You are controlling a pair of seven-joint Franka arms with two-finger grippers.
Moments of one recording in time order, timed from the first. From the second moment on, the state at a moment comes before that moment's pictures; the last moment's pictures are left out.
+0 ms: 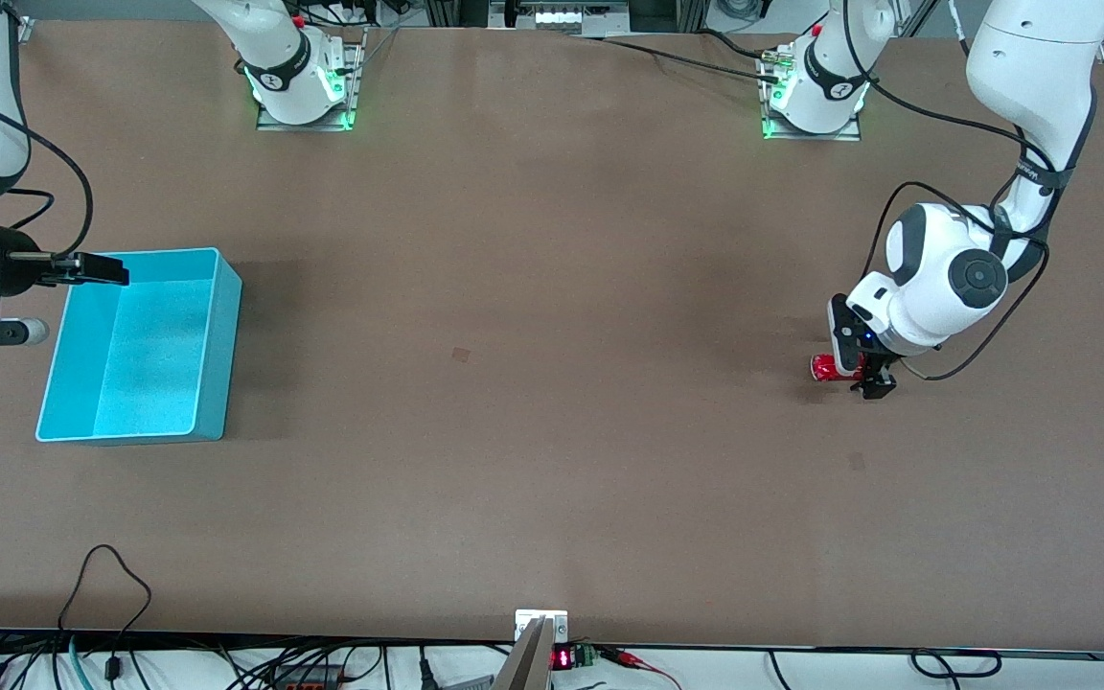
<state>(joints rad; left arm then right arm) 0.06 0.43 -0.07 -2.19 0.05 2.62 1.47 -0.02 0.23 -0.08 -1.58 -0.03 1.54 -0.12</state>
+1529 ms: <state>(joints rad) 0.07 0.44 -0.06 -2.19 0.05 2.63 1.47 -0.01 0.23 -0.08 -1.58 -0.03 1.49 -0.12</state>
